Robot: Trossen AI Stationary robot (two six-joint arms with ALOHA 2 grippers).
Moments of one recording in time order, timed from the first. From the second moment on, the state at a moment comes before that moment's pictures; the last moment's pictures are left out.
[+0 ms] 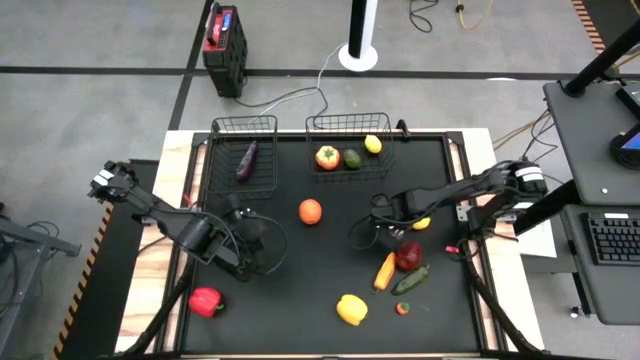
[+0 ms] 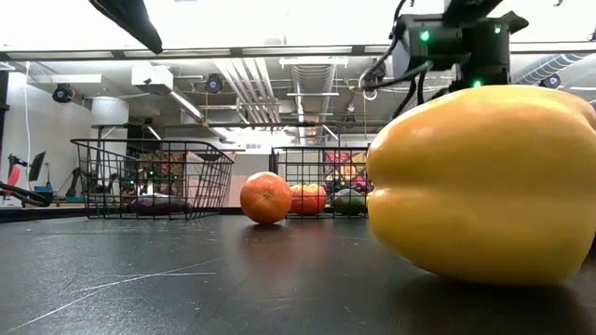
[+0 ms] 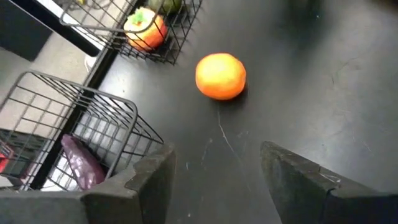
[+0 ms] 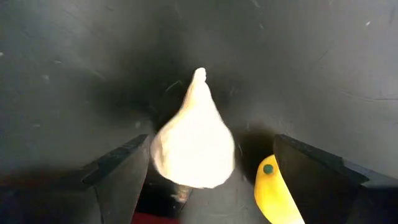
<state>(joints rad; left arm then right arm) -0.54 1.38 1.26 -1.22 -0.73 -0.81 0.04 1.58 0.94 -0.94 0.12 0.76</state>
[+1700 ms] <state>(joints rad) -0.62 1.27 0.64 0.30 -0.76 -0.25 0.24 1.66 0.94 0.42 0.13 0.03</state>
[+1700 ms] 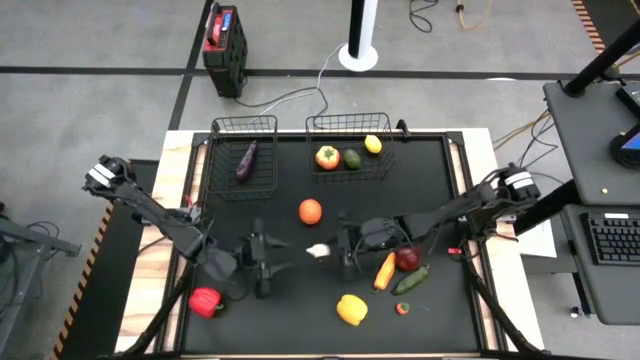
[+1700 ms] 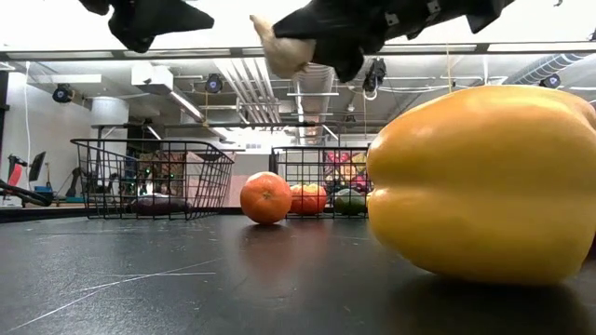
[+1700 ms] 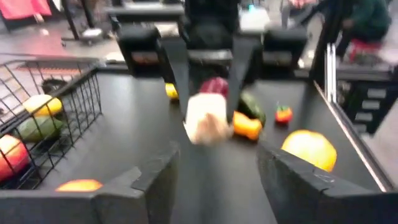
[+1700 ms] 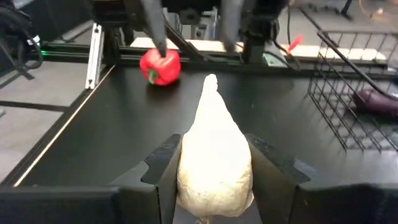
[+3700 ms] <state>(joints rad) -0.49 1.26 0.57 0.64 -0.92 0.06 0.23 1.70 1.14 0.19 0.21 0.02</state>
